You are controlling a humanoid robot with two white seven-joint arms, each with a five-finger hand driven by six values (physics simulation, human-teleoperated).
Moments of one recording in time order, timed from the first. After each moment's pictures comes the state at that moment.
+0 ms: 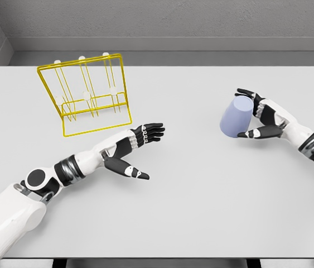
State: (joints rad) left arm -0.34 0.44 -0.67 -1.35 0.66 -0.30 -0.61; right arm -0.53 -0.62 0.68 -0.88 -0.83 -0.43 0.61
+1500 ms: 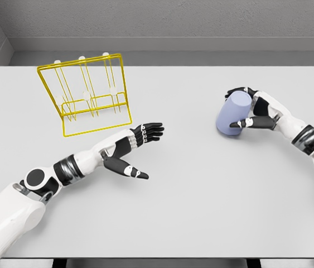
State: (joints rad) left arm -0.34 0.44 -0.67 -1.35 0.66 -0.30 -0.61; right arm -0.56 -0.60 0.68 -0.91 -0.83 -0.43 0.61
